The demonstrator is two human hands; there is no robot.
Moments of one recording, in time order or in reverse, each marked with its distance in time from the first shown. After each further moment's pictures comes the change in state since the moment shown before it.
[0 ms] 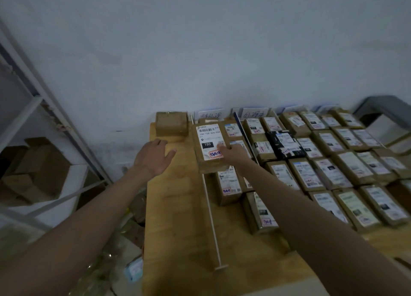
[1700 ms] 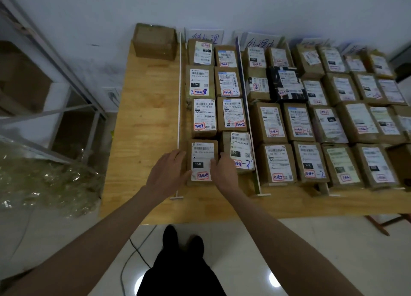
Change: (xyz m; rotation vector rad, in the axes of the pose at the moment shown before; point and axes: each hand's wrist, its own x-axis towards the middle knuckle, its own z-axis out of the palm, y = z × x) left_hand -0.149 0.148 0.203 -0.089 -0.190 -0.047; right_hand -0.051 0.249 0.003 -0.342 -0.012 0.006
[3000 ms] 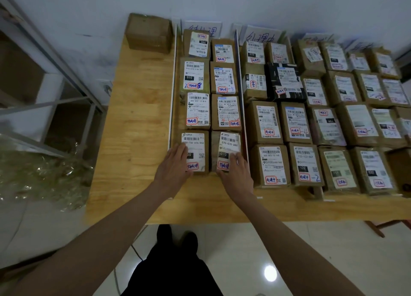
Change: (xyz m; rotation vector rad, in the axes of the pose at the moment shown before) left_hand 0.035 0.027 0.038 0.145 -0.051 0.027; right_hand 0.016 0.060 -0.043 -0.402 -0.018 -0.196
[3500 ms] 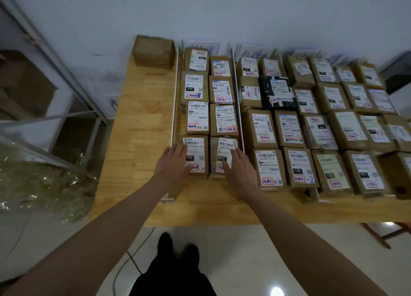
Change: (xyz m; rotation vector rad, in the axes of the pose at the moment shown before) left_hand -0.003 0.001 -0.031 0.149 0.012 -0.008; right_hand 0.001 -0.003 -0.033 -0.031 0.057 -0.067
